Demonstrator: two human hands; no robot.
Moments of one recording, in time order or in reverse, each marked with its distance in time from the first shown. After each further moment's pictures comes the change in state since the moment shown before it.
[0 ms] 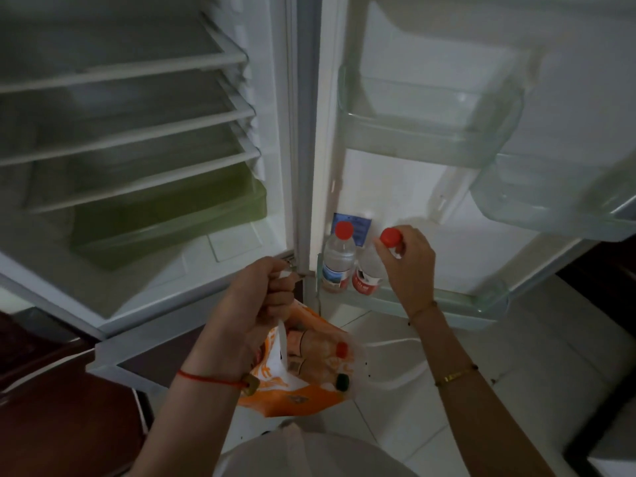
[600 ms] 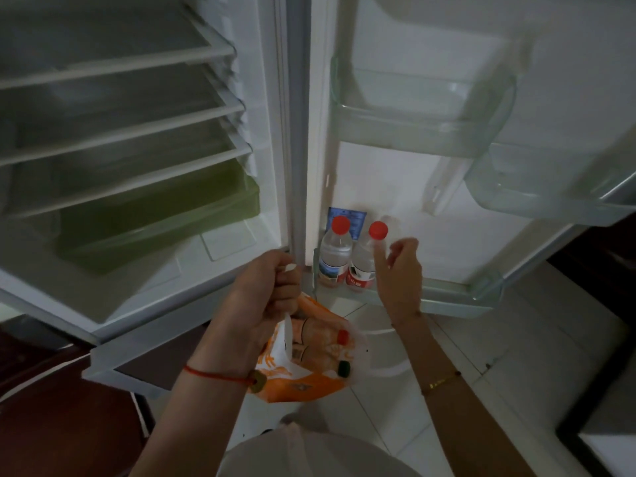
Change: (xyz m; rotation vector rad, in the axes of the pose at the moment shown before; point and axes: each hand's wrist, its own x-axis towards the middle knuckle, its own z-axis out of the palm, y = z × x) left_hand -0.005 0.002 0.009 0.073 -0.040 0.023; right_hand -0.033 -0.001 0.016 0.090 0.012 0.282
